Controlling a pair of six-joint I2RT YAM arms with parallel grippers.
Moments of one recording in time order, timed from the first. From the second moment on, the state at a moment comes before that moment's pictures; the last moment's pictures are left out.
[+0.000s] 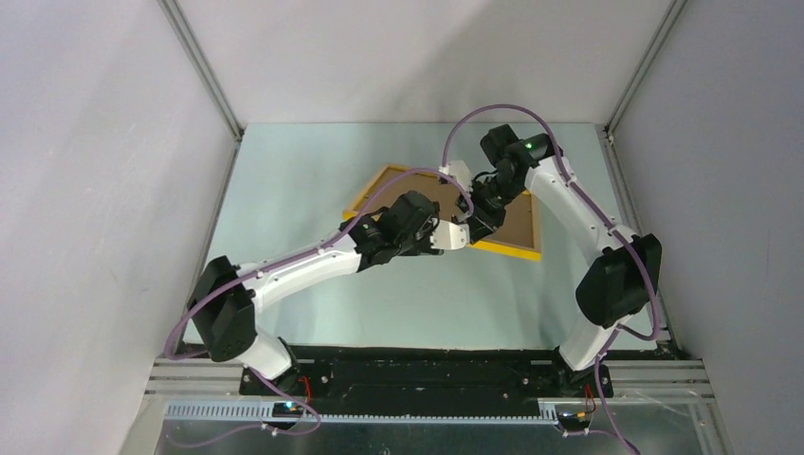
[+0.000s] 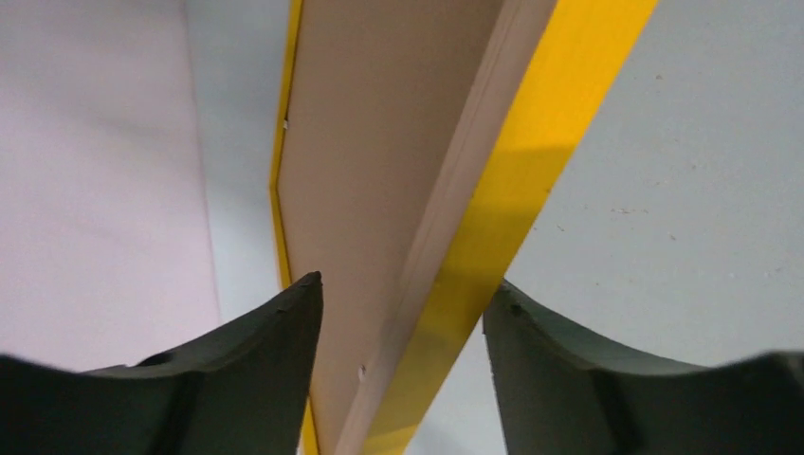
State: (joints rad) left arm -0.92 1.52 1.19 -0.41 -0.22 0.80; right arm 0.44 1.71 1.69 -1.32 -0.55 -0.68
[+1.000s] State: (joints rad) left arm -0.97 1.43 1.33 -0.69 -0.28 0.90; right arm 0.26 1.13 1.43 -0.93 -0.45 -0.46
